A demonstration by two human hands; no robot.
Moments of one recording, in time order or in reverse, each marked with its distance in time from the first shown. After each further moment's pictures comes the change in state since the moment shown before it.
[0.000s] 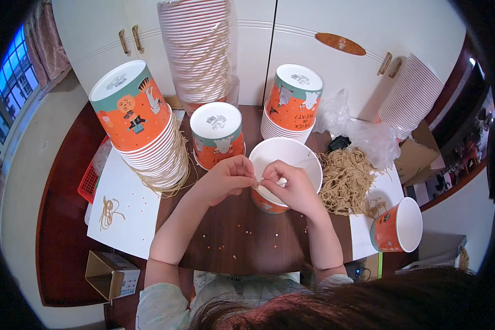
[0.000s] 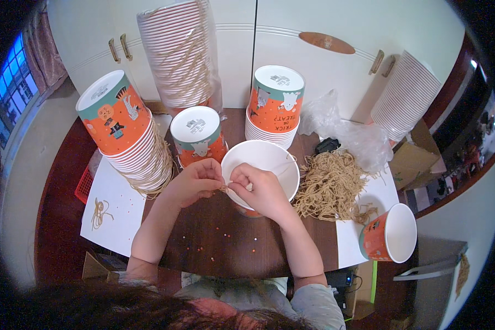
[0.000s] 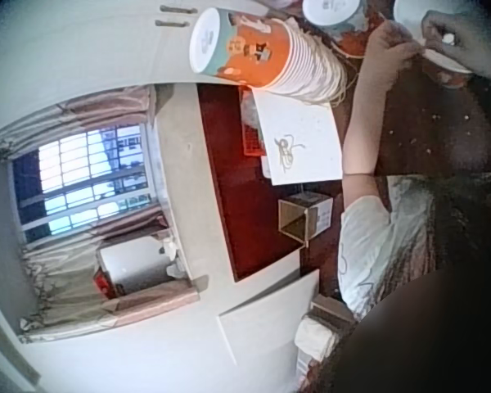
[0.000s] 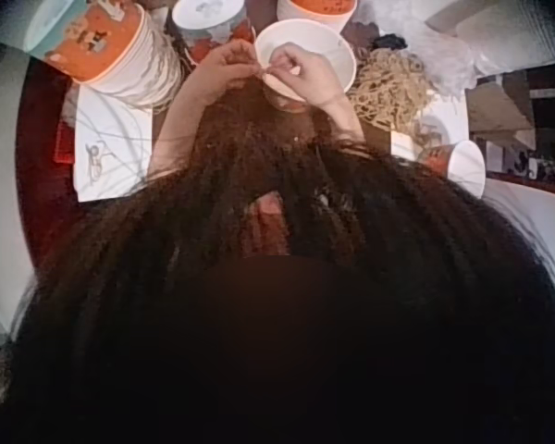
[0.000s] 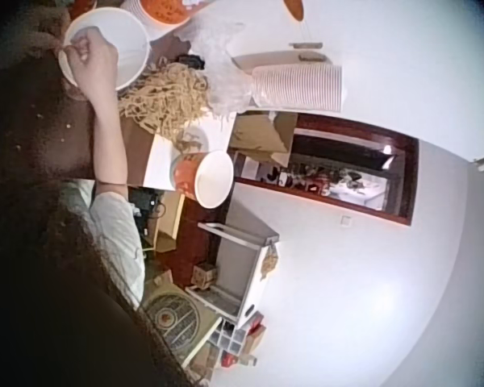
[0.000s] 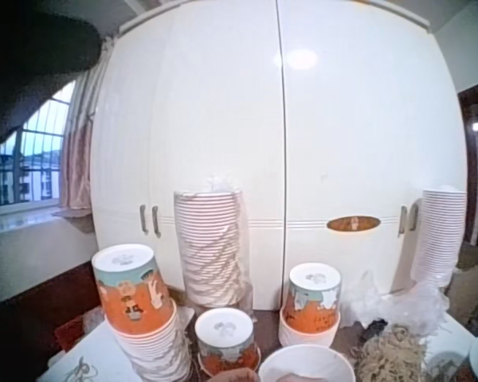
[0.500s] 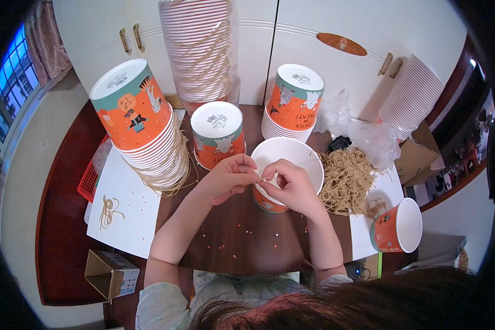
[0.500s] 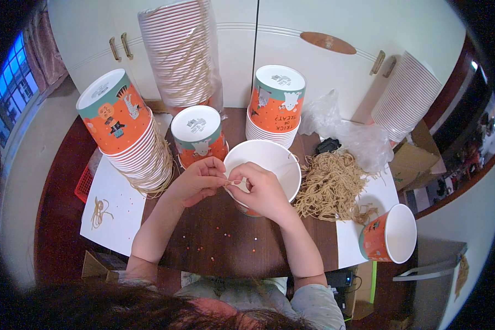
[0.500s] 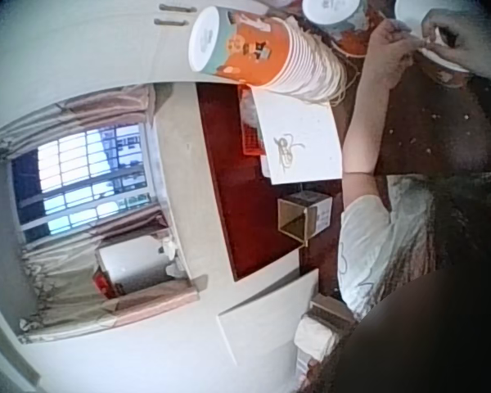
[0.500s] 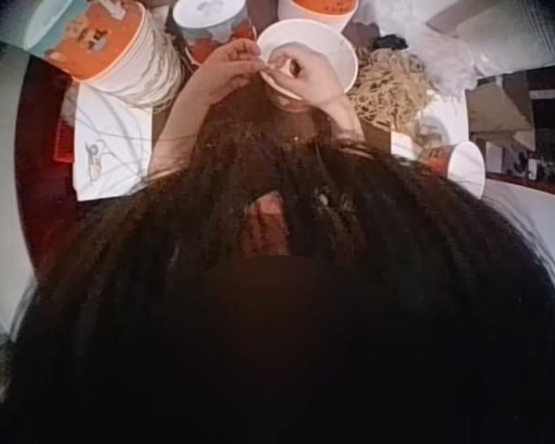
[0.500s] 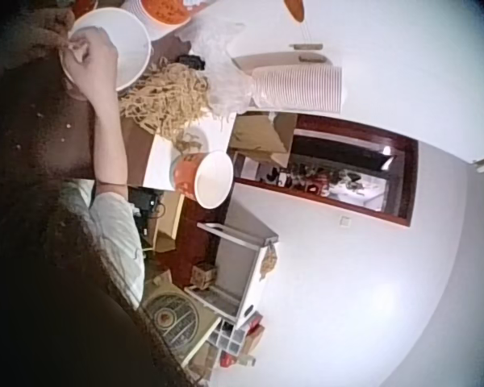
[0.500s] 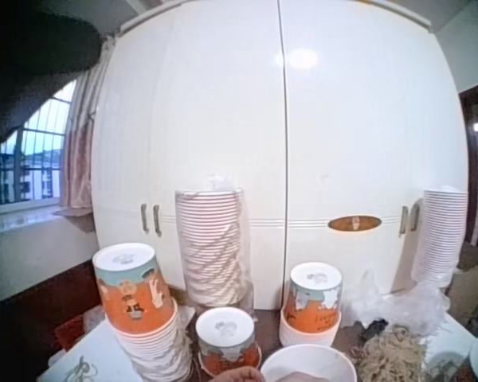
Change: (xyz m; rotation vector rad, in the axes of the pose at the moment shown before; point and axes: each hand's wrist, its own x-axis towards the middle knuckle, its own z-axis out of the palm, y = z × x) left_hand 0.005 -0.007 -0.001 -0.149 0.032 -0.008; right_hand 0.000 -0.005 0.000 0.017 0.027 -0.017
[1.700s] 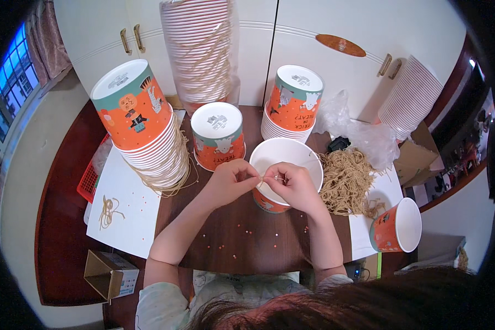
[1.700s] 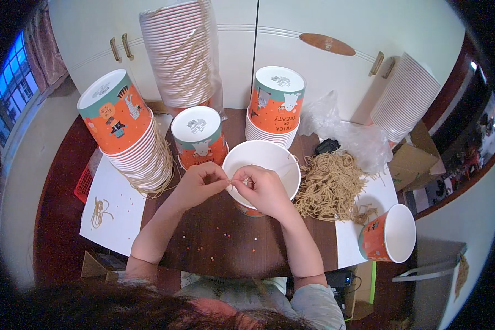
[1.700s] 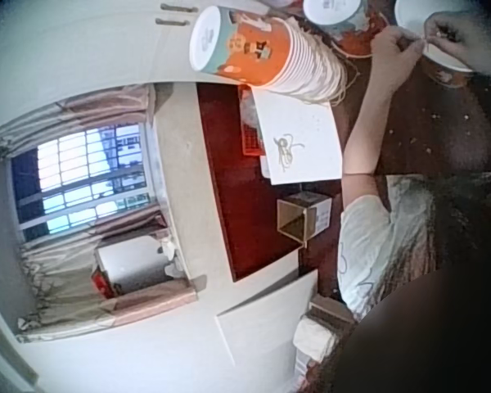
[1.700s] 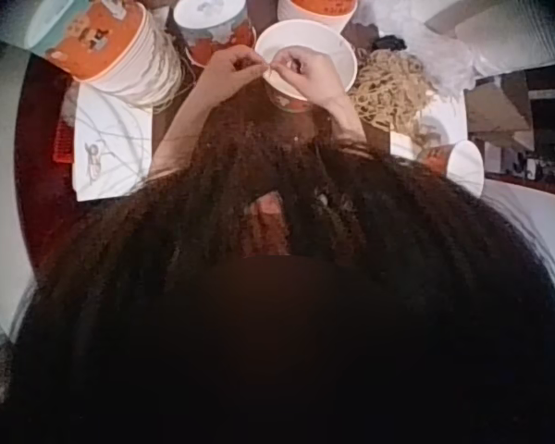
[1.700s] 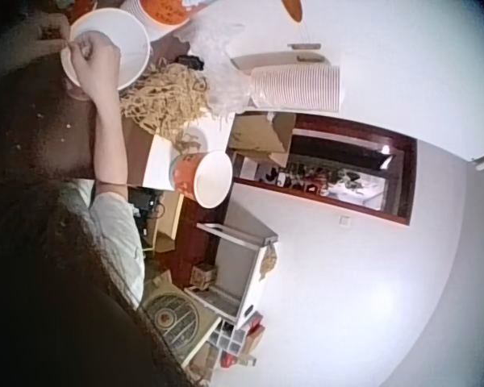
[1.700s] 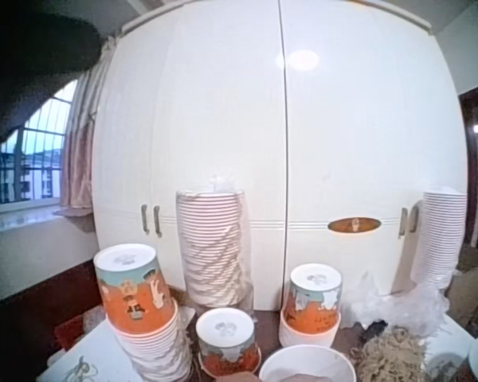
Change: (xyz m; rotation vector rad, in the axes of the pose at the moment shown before) left_hand -0.004 -0.008 0.007 0.781 0.172 0.373; right_hand -0.001 0.008 -0.001 0.025 0.009 0.082
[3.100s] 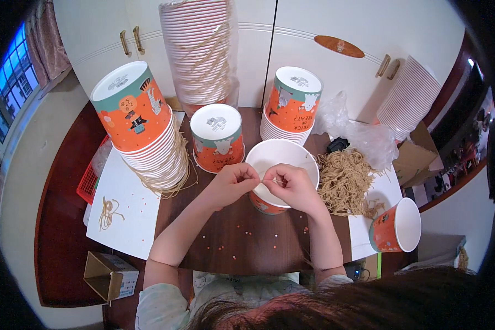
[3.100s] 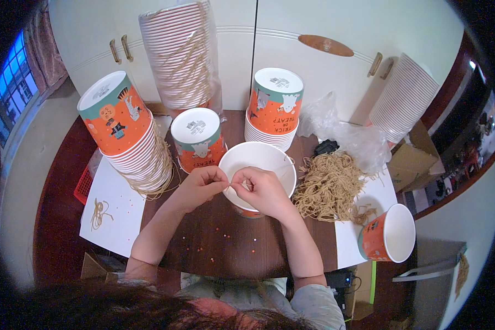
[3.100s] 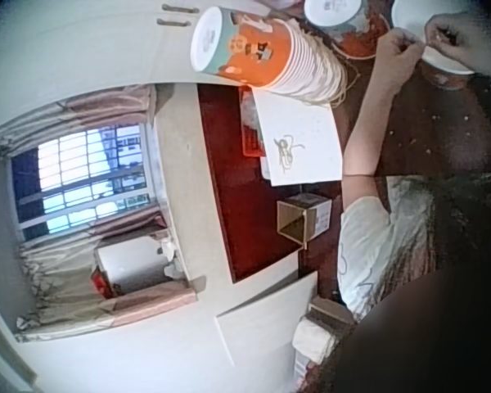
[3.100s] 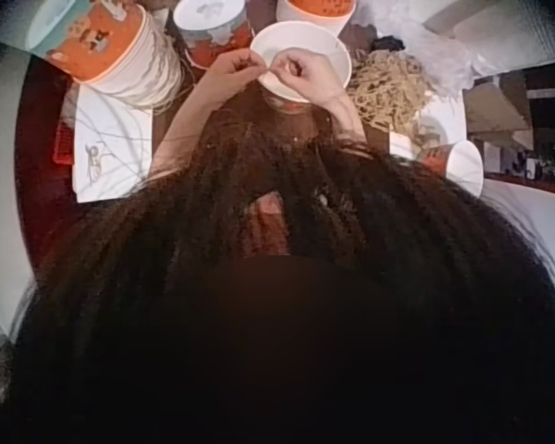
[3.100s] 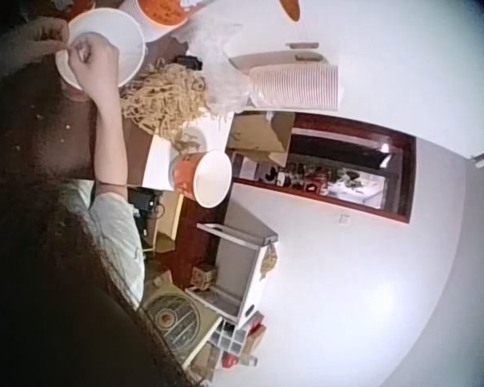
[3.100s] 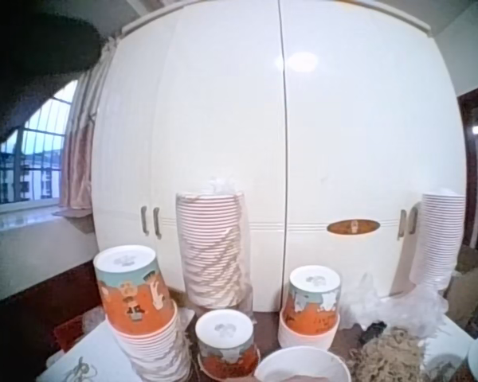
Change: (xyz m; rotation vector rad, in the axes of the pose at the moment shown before) left_hand -0.002 0.012 0.002 -0.298 -0.119 -0.159; right_hand 0.000 -0.004 -0.004 0.006 -0.055 -0.011
